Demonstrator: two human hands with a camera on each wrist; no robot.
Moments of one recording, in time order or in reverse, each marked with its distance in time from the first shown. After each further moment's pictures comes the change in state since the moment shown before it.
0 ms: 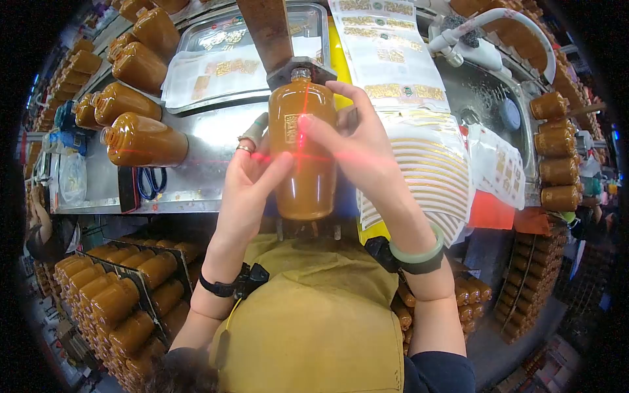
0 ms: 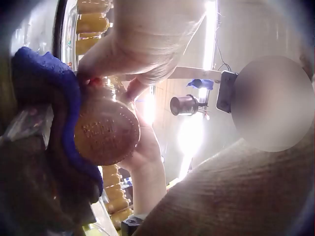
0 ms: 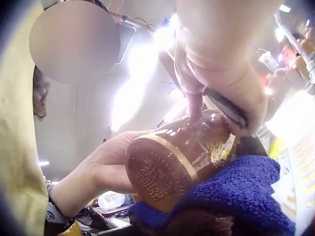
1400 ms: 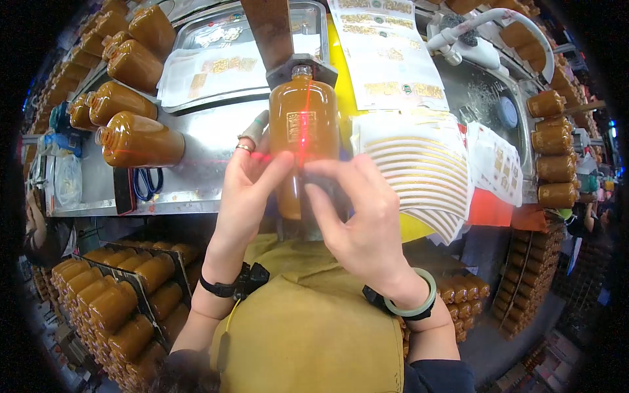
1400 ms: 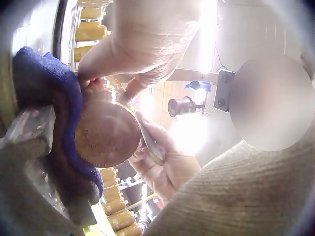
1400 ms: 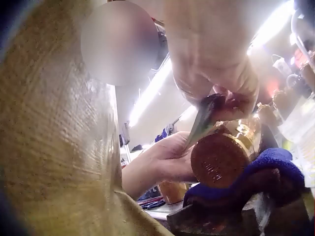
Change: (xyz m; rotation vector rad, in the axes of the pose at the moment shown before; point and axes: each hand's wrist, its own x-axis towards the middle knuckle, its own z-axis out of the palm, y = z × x) left_hand 0.000 -0.001 -0.004 0.005 -0.027 0.022; right_hand -0.081 -0.013 0.023 -0.528 0.176 -0.358
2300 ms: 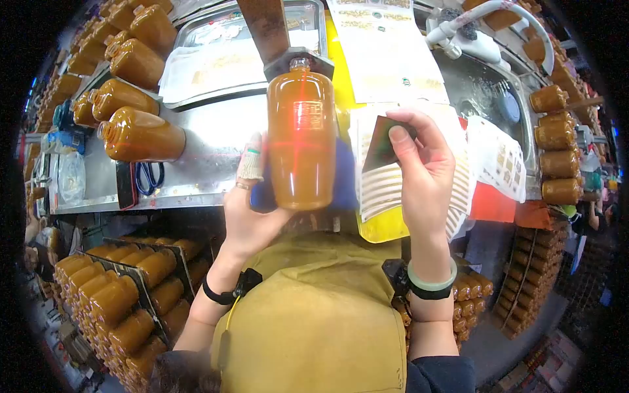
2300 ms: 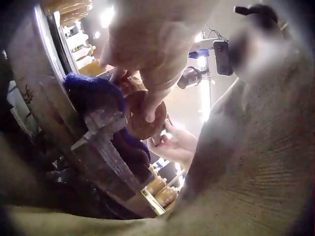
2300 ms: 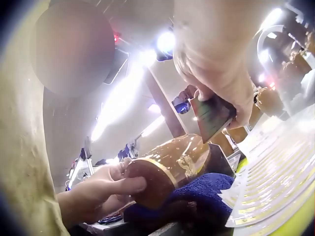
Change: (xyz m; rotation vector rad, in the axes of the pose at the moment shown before) left_hand -0.036 -0.025 -0.021 0.889 0.013 0.444; right_hand 0.016 0.062 -0.042 0.727 0.158 0.188
